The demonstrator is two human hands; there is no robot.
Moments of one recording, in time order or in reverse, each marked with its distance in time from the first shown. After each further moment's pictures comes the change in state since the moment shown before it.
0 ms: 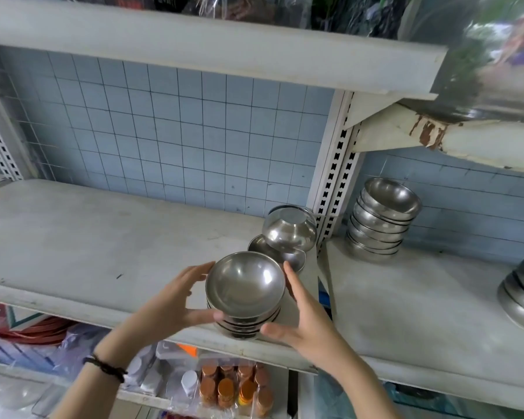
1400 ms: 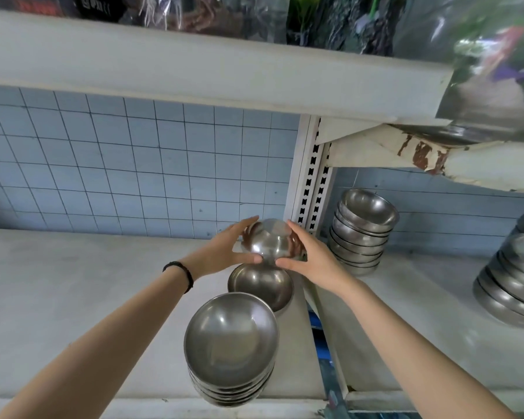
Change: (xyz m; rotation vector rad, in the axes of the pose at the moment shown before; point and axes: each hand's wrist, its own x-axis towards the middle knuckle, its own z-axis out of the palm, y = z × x) left_hand 0.213 0.017 0.008 -0.001 -0.147 0.239; right_hand 0.128 0.031 -0.101 -0.153 0.215 0.030
